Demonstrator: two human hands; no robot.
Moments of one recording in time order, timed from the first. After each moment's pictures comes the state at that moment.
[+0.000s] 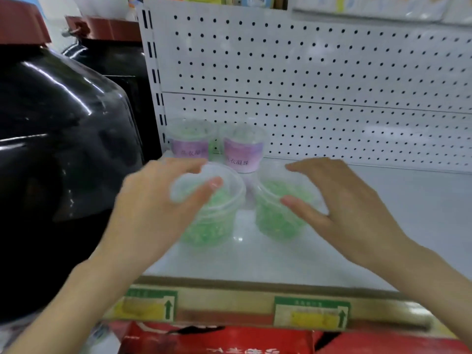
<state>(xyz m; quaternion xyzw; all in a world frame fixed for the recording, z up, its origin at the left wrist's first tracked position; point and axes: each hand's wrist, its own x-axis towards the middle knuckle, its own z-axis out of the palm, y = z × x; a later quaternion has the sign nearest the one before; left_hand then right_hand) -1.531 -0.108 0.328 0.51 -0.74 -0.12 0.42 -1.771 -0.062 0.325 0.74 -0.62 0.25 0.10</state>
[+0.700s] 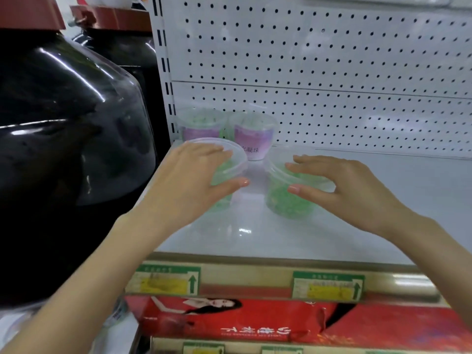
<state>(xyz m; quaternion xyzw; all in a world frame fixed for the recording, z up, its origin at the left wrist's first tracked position) -1.525 -0.141 0.318 0.41 -0.88 0.04 0.25 -1.764 -0.073 0.322 0.74 -0.63 0.23 -0.01</state>
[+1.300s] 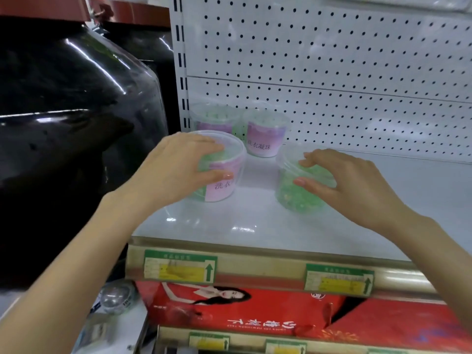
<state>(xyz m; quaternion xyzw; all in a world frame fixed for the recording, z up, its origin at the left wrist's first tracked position) -1.492 -0.153 0.324 0.44 -0.87 0.01 0.24 -1.752 -0.080 0.317 0.74 -0.64 0.22 0.06</state>
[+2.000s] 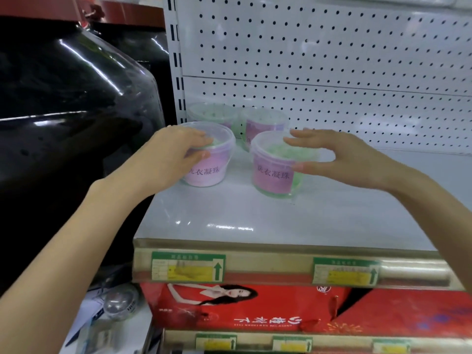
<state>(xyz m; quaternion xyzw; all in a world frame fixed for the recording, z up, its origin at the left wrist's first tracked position) -1.475 -0.177 0.324 0.43 -0.86 -0.07 0.27 -1.758 -0.109 0.338 0.77 -0.61 0.20 -0.07</state>
